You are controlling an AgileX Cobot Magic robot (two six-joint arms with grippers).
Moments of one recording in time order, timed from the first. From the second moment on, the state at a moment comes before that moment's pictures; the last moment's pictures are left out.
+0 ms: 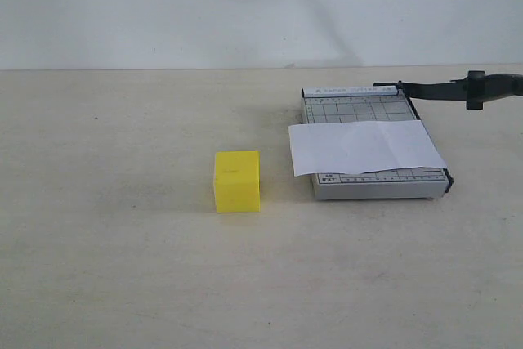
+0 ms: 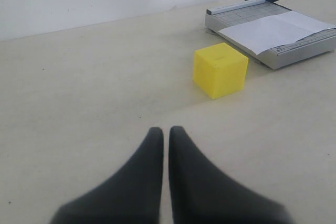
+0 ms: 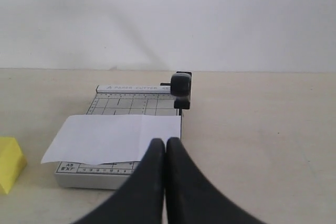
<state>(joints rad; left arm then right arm) -0.23 0.10 0.00 -0.11 0.28 0.75 0.07 0.41 -0.26 0.42 0.16 -0.37</state>
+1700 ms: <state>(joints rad) -0.23 0.10 0.00 -0.11 0.28 0.75 0.07 0.03 0.00 0.13 0.10 -0.07</state>
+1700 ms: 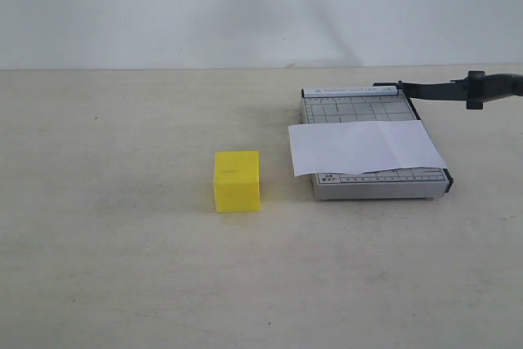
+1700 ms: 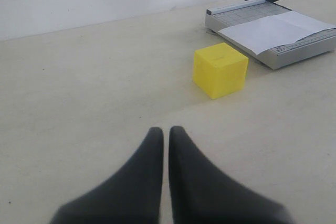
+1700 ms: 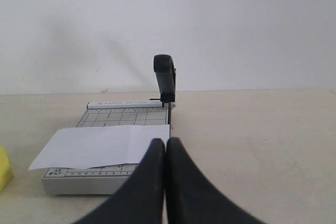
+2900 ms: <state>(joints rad) -0.23 0.10 -0.01 -0.40 -0.04 0.47 0.07 0.03 0.00 0.13 0.10 -0.07</state>
